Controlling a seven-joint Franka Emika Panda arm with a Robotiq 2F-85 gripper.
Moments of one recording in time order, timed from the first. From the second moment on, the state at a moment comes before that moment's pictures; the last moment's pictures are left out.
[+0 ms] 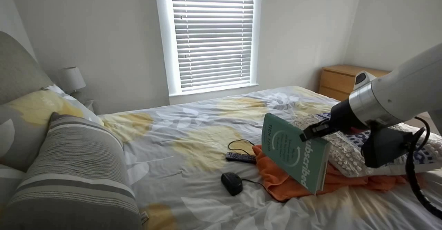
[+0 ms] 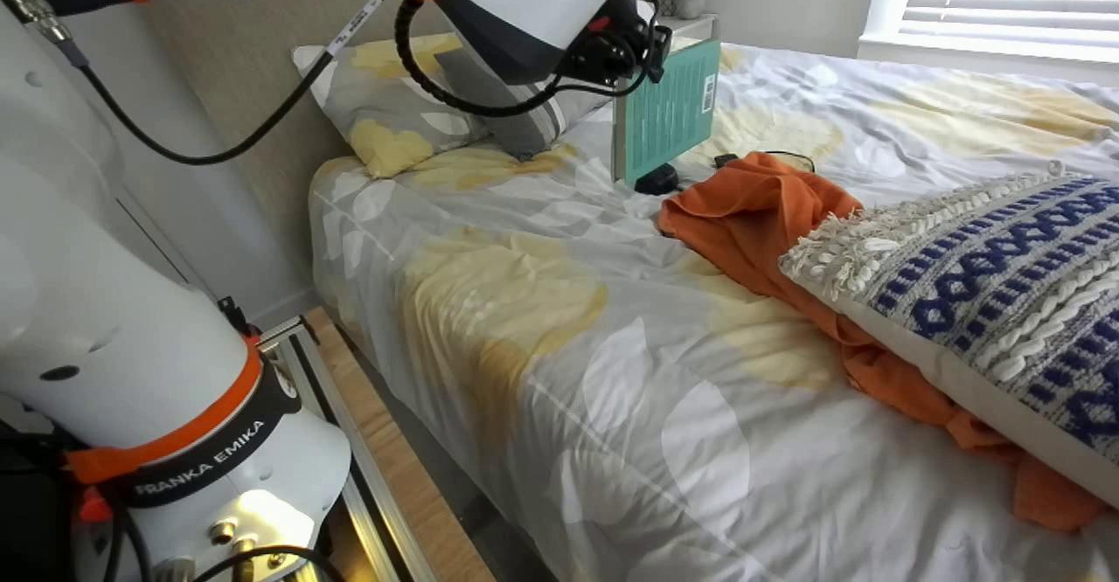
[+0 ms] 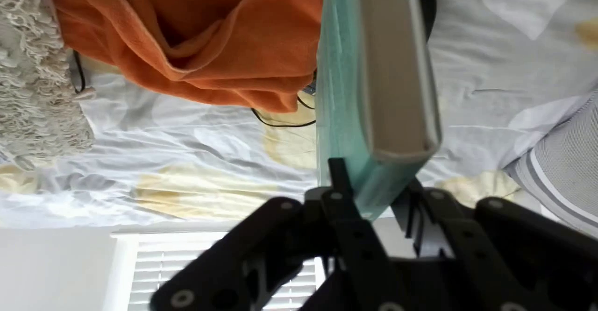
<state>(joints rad) -0.13 0.08 0.02 -2.36 -1.35 3.32 1.18</state>
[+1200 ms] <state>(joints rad) -0.12 0.32 0.05 -2.19 -1.05 3.60 1.16</state>
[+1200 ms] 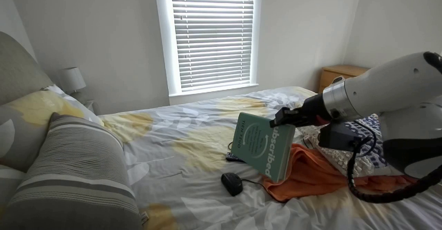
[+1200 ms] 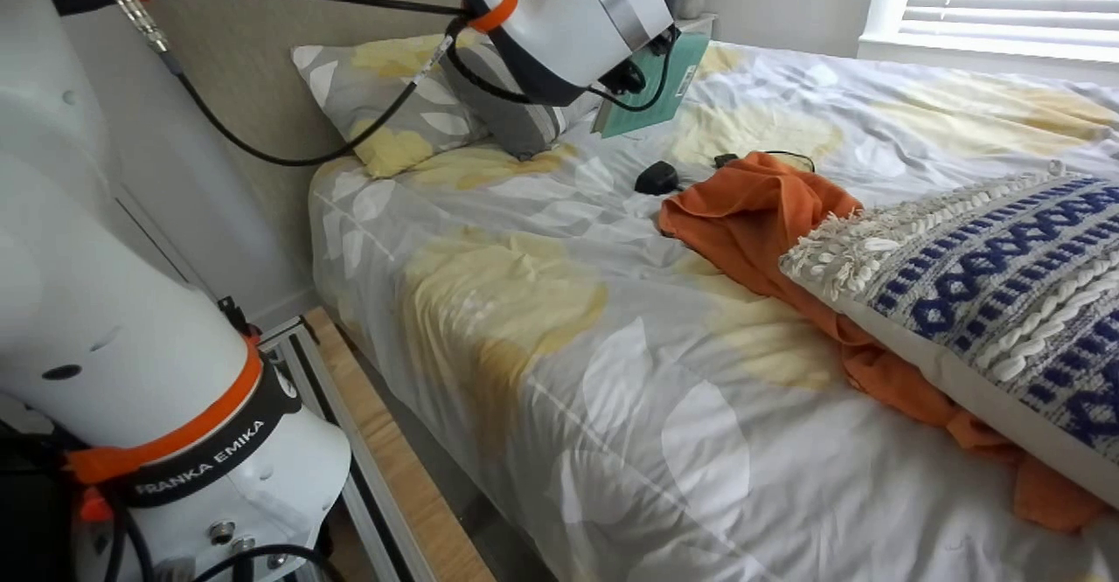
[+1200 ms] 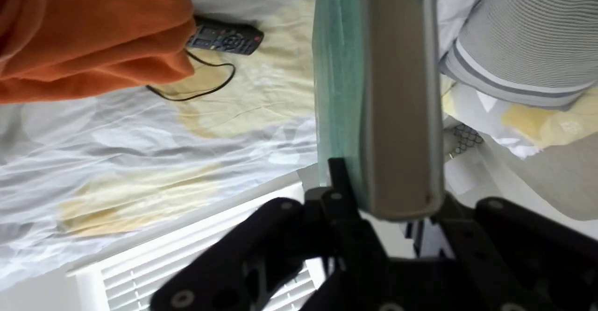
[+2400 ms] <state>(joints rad) -0.14 0.87 0.29 -1.86 -1.18 3.91 1.46</state>
